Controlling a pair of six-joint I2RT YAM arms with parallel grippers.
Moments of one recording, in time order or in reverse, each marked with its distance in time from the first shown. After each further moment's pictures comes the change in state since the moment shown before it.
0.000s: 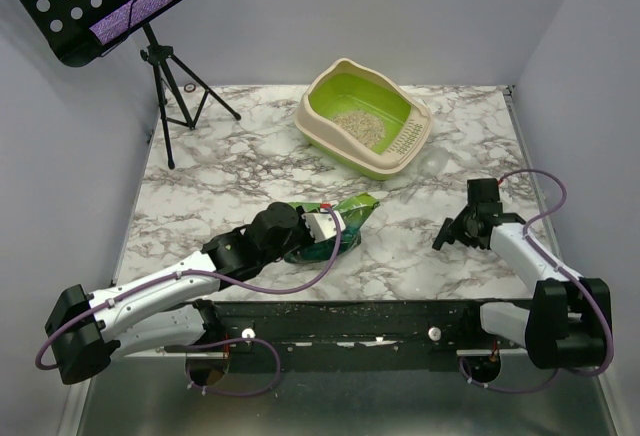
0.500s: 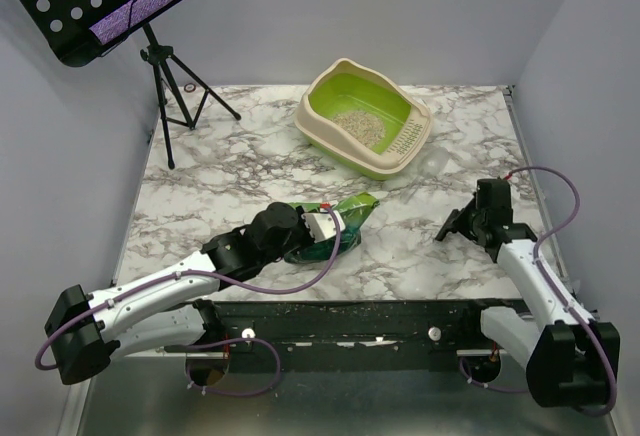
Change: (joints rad) left arm 0.000 -0.003 0.000 -0.001 0.000 0.000; right arm 0.000 -0.164 -0.011 0.027 -0.046 -0.021
